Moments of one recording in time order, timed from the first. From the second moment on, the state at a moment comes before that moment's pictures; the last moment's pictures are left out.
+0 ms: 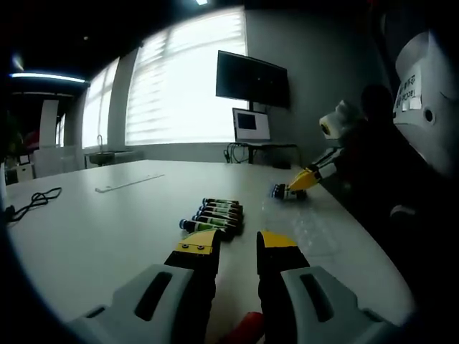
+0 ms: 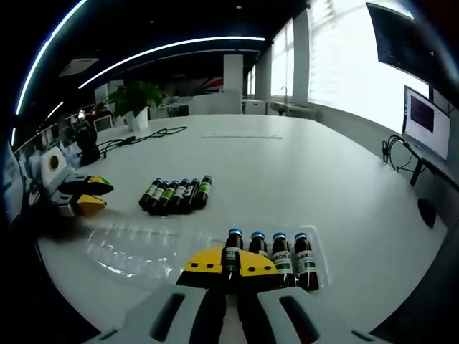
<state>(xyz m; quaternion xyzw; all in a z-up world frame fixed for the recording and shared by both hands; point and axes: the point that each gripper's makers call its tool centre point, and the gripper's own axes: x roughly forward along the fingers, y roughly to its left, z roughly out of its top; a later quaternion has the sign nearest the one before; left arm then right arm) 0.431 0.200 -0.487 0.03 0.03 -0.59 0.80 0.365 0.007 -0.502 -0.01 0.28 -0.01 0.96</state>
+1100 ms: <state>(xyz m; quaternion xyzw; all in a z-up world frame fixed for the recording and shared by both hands) 0.432 0.201 -0.486 0.03 0.03 -0.59 0.80 0.366 0.009 -0.511 -0.03 0.30 0.01 0.95</state>
